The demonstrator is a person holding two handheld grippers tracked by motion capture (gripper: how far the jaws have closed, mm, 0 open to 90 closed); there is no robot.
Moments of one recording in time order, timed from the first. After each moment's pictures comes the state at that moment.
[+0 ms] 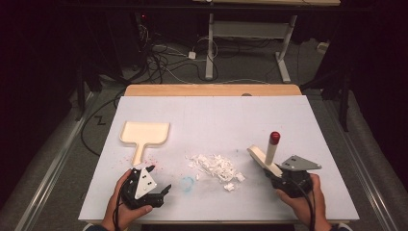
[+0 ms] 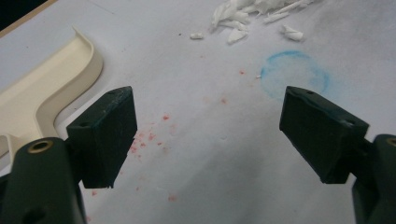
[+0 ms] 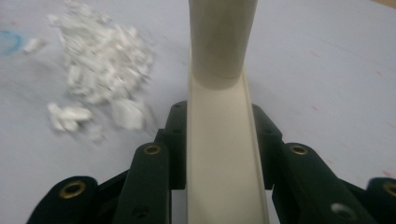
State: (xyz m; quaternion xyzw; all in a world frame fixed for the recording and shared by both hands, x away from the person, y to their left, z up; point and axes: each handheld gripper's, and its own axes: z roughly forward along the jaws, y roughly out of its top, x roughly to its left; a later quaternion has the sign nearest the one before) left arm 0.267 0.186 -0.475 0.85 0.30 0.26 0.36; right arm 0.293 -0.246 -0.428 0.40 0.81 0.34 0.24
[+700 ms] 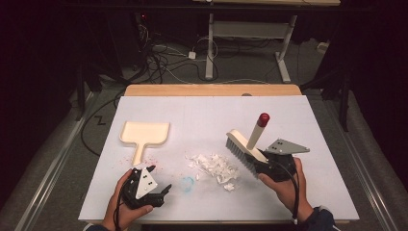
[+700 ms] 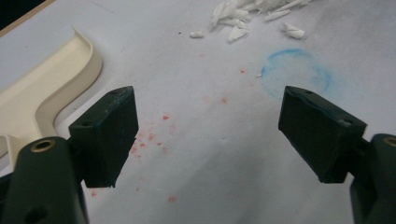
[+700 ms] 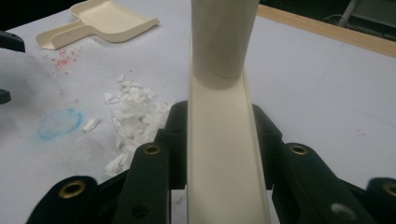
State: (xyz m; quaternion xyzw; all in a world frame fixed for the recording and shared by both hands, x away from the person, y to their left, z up) left arm 0.268 0.184 -0.476 0.85 0.30 0.26 0.35; right arm 0.322 -0.209 -0.402 0.37 0.80 0.43 0.21
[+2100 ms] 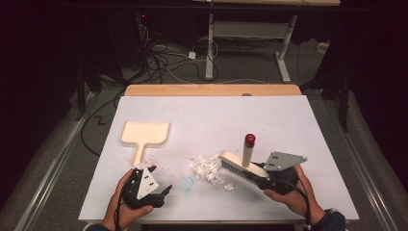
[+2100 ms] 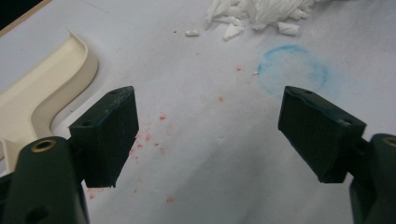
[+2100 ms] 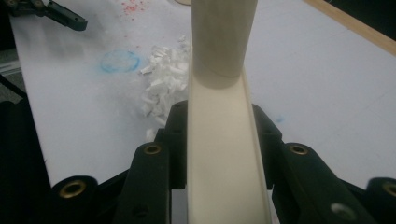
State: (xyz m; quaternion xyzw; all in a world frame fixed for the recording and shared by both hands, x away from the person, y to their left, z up) left arm 0.268 0.184 -0.476 0.85 0.29 0.26 0.35; right arm 0.301 -0.213 -0.403 0.22 0.87 0.40 0.17
